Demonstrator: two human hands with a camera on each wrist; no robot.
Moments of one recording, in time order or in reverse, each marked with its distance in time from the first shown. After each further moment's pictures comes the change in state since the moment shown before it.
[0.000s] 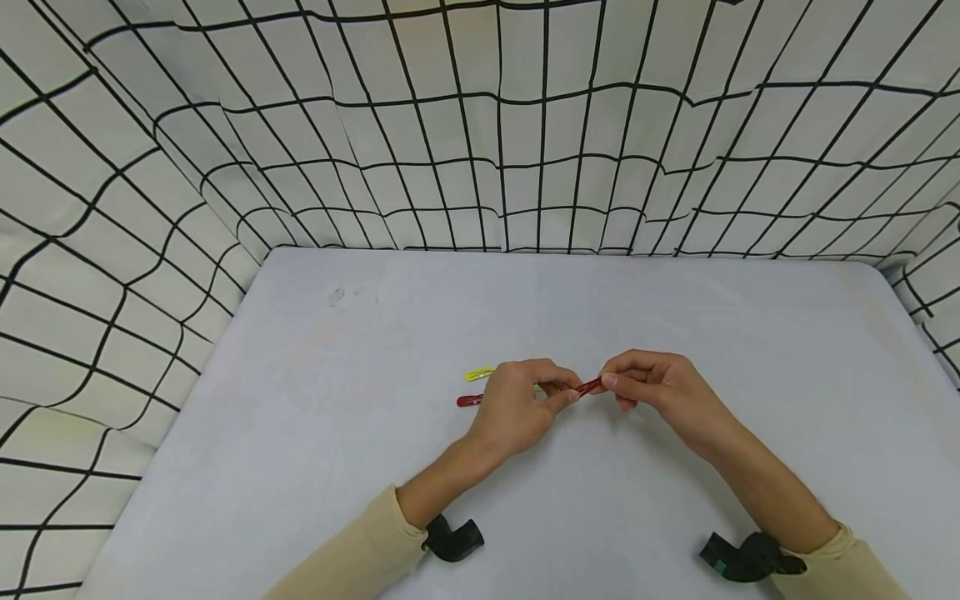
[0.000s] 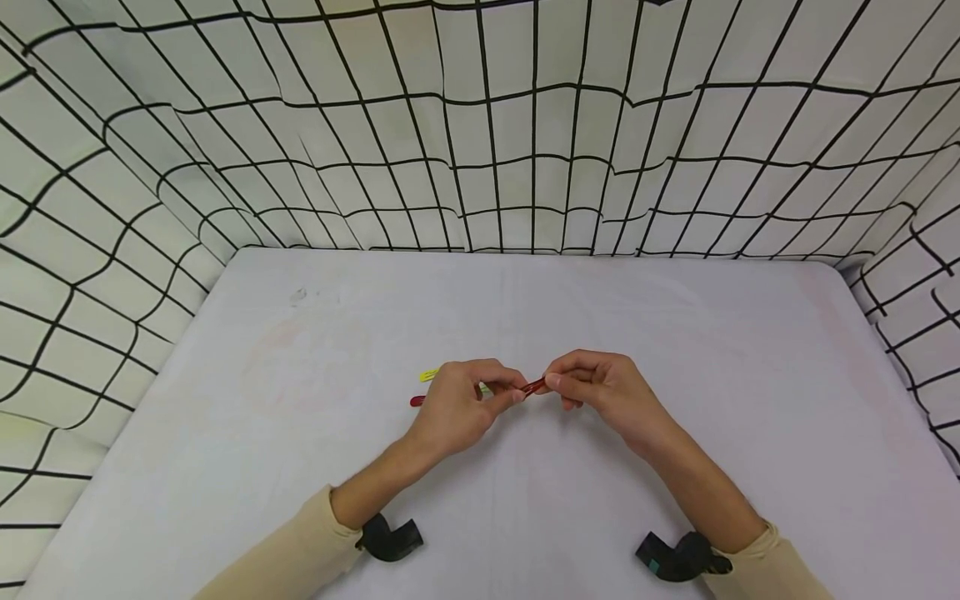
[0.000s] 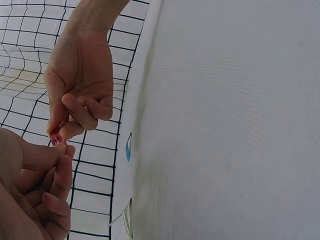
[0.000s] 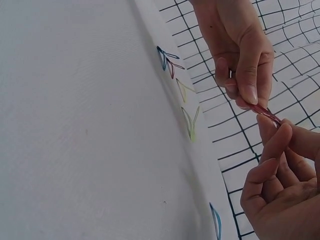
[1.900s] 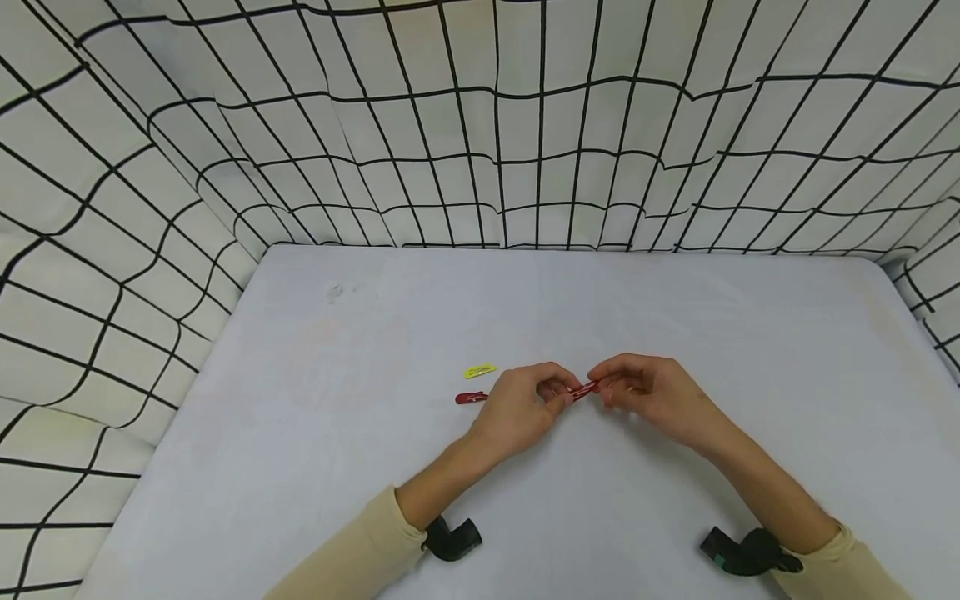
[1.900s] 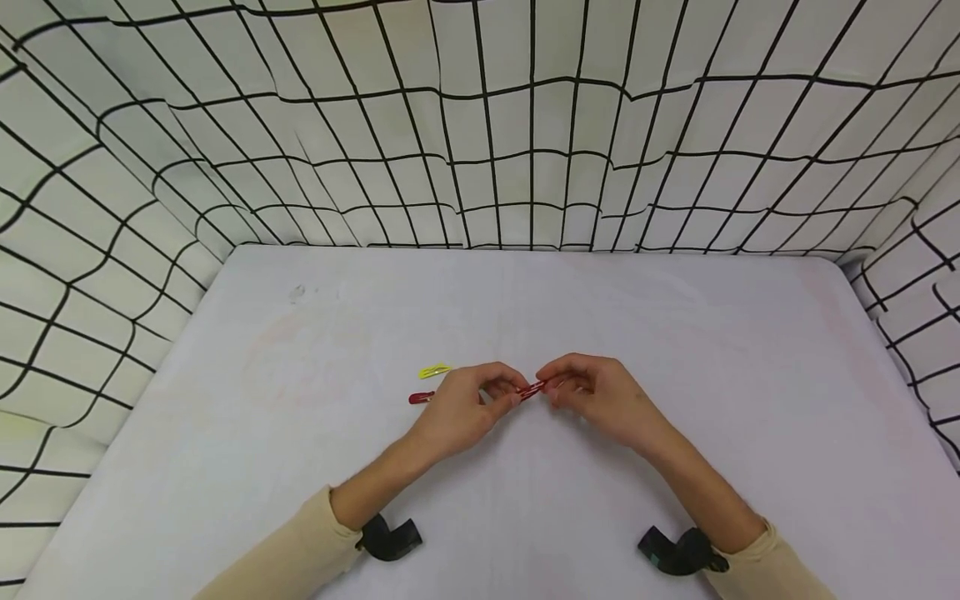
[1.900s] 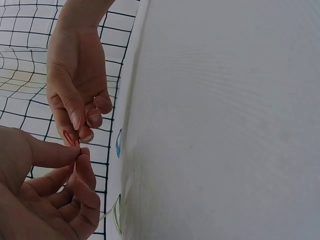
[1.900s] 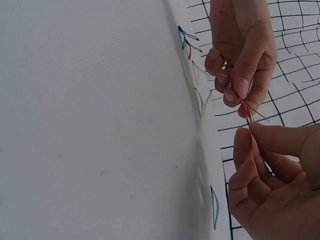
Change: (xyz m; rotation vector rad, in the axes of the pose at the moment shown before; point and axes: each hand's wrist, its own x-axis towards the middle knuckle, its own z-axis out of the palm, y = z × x) left_hand 0.000 -0.007 0.004 0.024 -0.118 -0.117; right_hand -0.001 0.001 0.002 -0.209 -0.069 -0.018
